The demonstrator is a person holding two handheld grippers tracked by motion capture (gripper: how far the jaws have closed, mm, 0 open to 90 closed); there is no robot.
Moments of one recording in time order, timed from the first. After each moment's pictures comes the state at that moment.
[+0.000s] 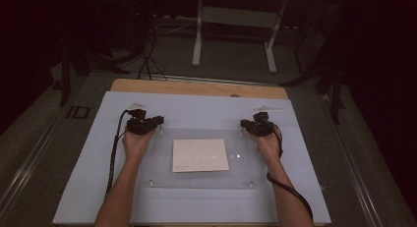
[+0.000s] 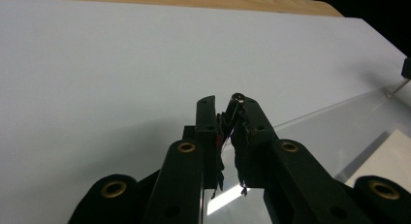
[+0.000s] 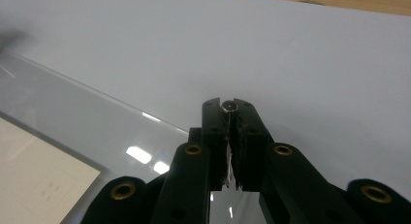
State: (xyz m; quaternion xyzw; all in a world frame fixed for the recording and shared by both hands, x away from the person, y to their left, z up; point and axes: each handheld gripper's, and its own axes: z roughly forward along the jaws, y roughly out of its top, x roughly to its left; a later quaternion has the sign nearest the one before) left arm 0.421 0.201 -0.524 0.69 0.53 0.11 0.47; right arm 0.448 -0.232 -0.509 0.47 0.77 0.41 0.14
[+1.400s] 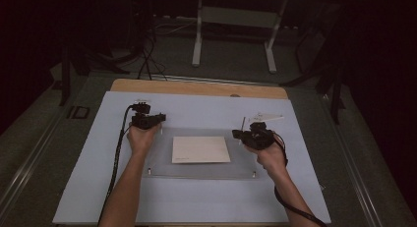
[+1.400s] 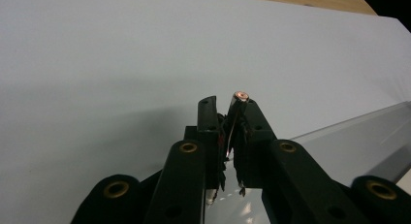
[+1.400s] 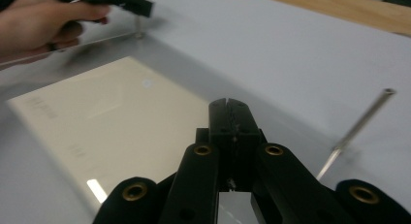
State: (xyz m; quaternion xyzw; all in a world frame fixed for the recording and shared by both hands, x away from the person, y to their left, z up) left arm 0.441 0.190 -0.521 0.69 0.58 0.10 0.43; right arm 0.369 -0.205 -0.451 0.38 0.81 0.44 0.11
